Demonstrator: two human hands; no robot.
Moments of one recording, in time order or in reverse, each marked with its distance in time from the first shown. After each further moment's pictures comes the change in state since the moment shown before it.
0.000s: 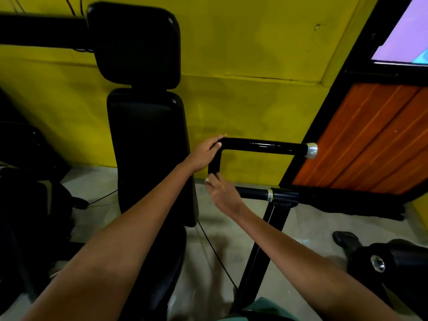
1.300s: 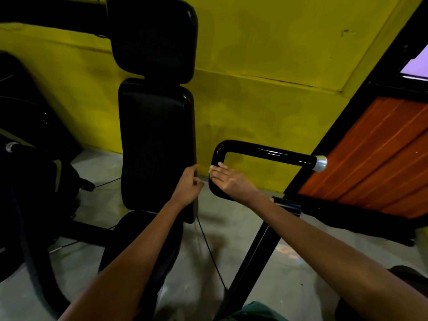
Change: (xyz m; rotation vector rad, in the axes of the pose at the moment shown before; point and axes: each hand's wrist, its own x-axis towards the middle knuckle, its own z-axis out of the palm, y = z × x) left_hand -0.061 -0.071 0.040 0.010 0.280 -0.290; right_hand 0.020 0.051 -0.031 -0.036 -0.047 -0.453
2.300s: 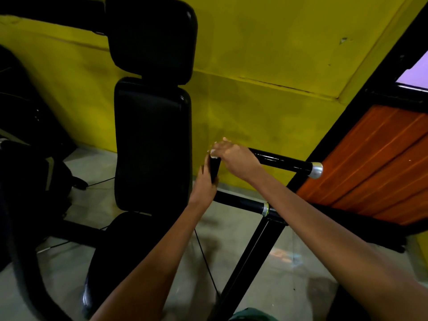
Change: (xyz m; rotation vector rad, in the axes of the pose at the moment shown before) left_hand -0.001 0.052 0.041 0.013 0.109 0.069; right_hand 0.047 0.044 -0.052 0.158 -0.171 0.270
